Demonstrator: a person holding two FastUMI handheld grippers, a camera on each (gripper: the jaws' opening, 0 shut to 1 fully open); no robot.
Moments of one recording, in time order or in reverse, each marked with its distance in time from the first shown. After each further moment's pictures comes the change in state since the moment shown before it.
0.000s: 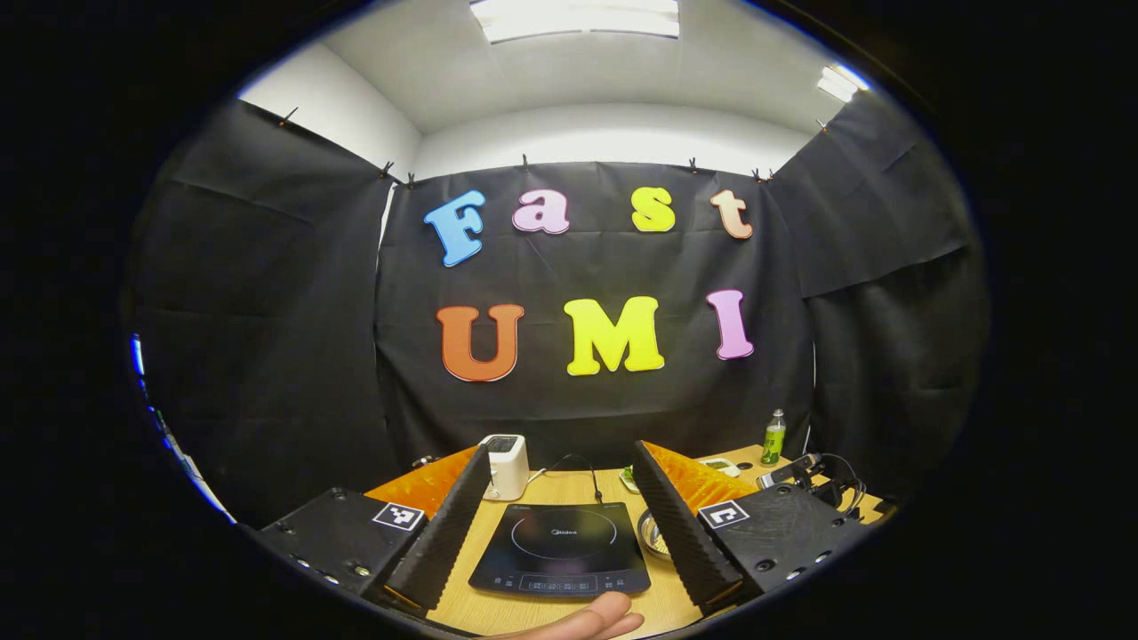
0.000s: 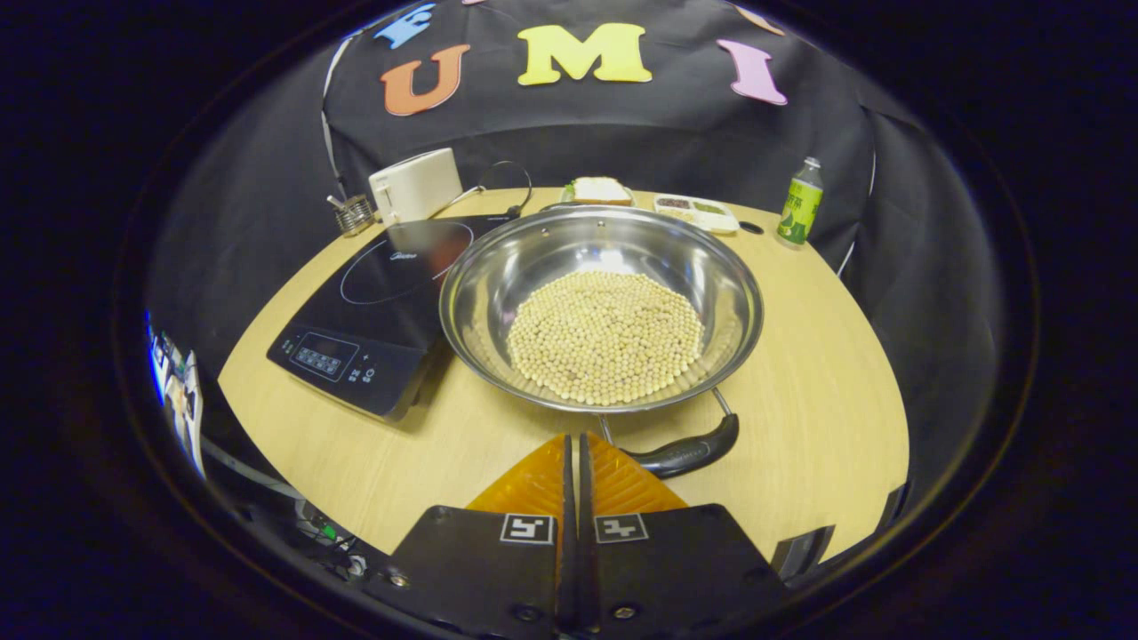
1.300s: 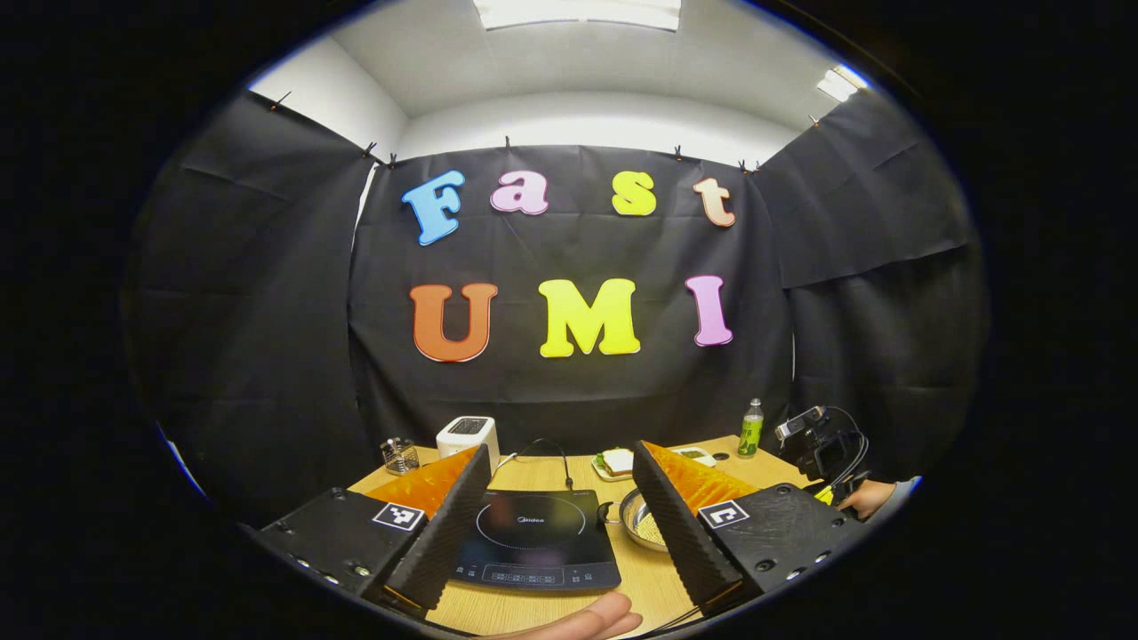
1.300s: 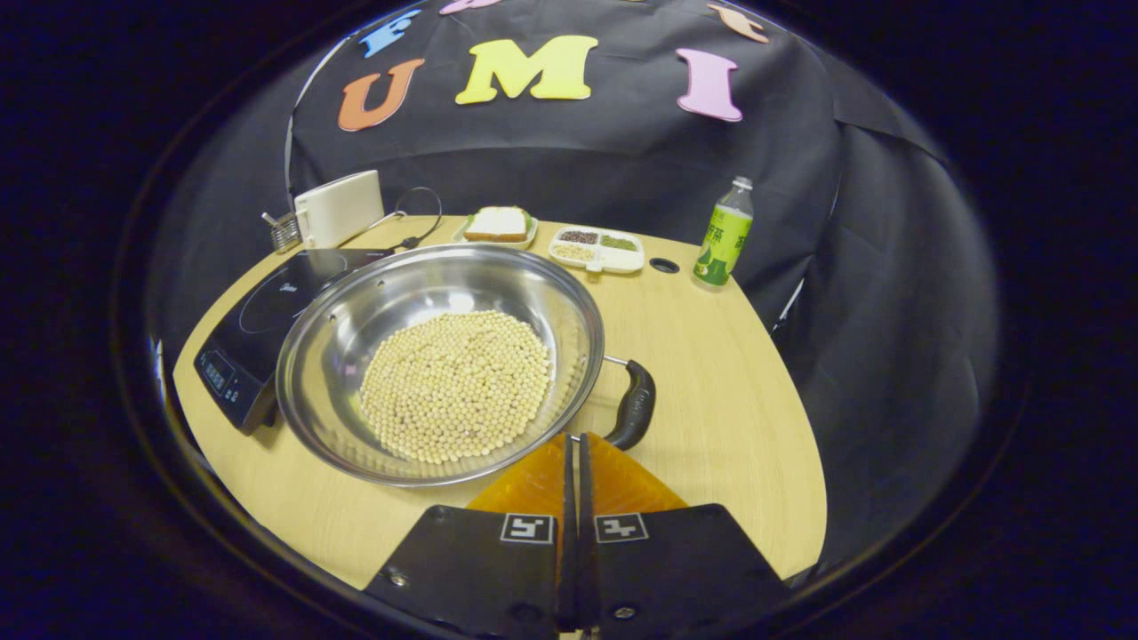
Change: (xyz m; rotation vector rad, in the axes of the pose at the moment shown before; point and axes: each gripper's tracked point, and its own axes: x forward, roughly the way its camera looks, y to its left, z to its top) left arm 0.017 -0.034 -0.036 -0.033 0.058 -0.056; right arm 0.039 -0.154 0.061 -0.050 -0.122 -0.152
